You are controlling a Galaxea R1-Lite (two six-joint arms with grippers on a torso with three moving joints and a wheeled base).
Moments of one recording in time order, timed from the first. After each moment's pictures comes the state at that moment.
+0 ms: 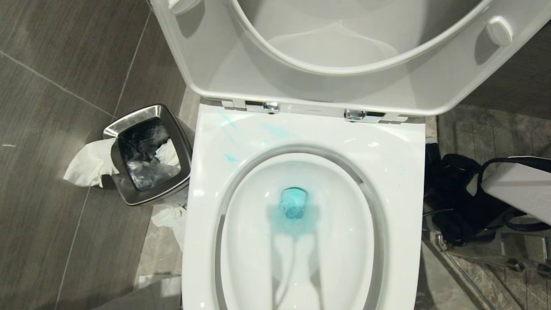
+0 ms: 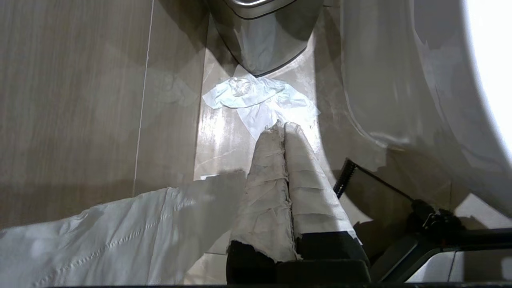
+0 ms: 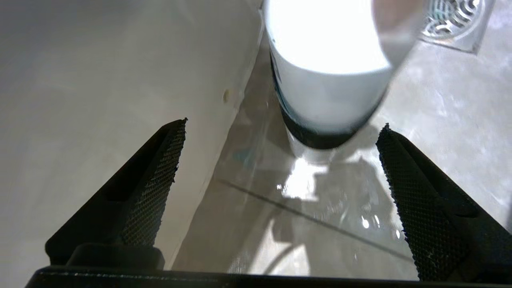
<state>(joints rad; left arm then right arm) 0.00 0.00 0.00 0.01 -0.01 0.03 0.05 2.30 -0.98 -1.43 0.21 0.01</state>
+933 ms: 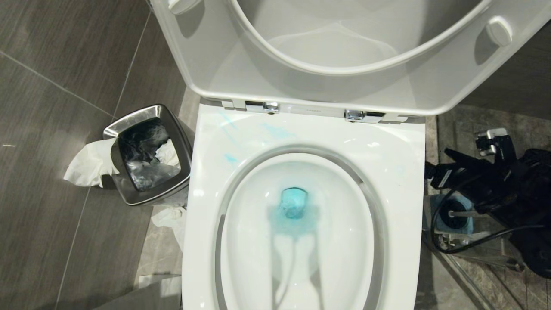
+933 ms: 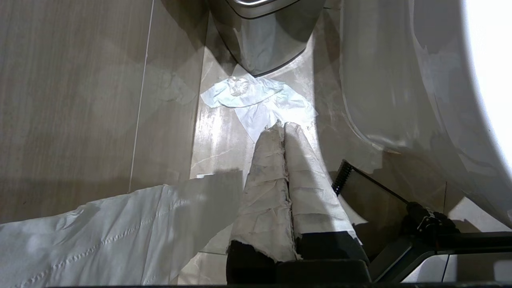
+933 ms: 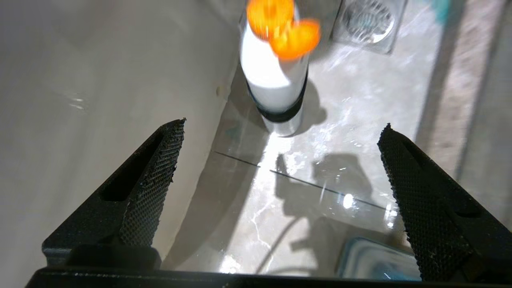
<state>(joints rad) 0.00 0.00 0.00 0.01 -0.01 0.01 -0.02 1.83 -0.57 -1.34 0.20 0.01</state>
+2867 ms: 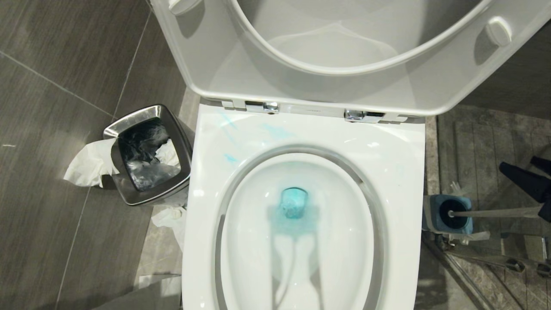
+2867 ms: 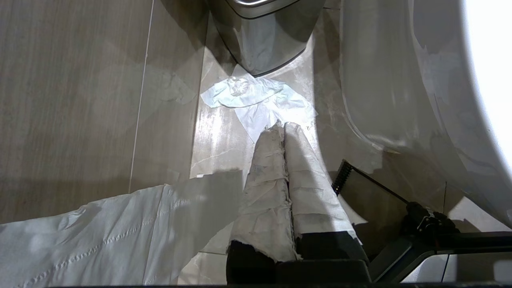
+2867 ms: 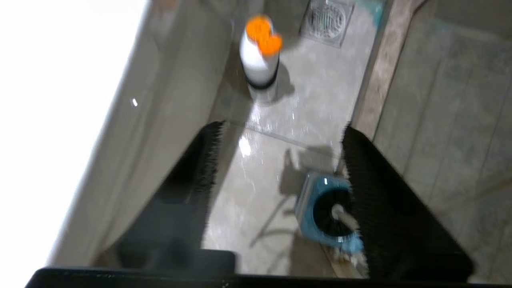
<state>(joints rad) 0.00 0.00 0.00 0.01 -0.01 0.01 -0.14 1.11 -0.45 -0.63 0.26 -0.08</state>
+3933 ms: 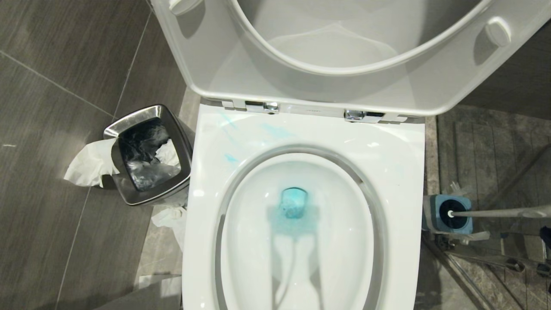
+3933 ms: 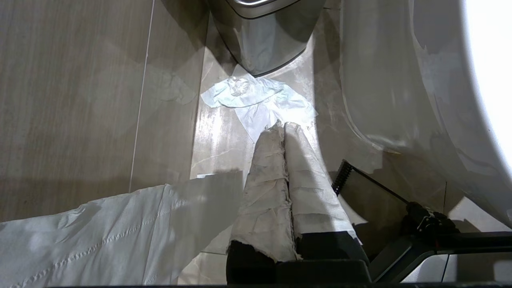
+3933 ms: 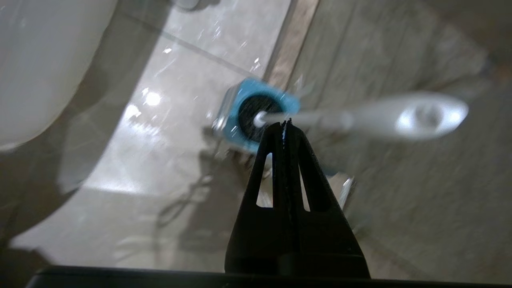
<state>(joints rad) 0.00 0.00 0.00 0.01 -0.01 0.01 -0.25 1.01 -0.03 -0.89 0.12 -0.34</state>
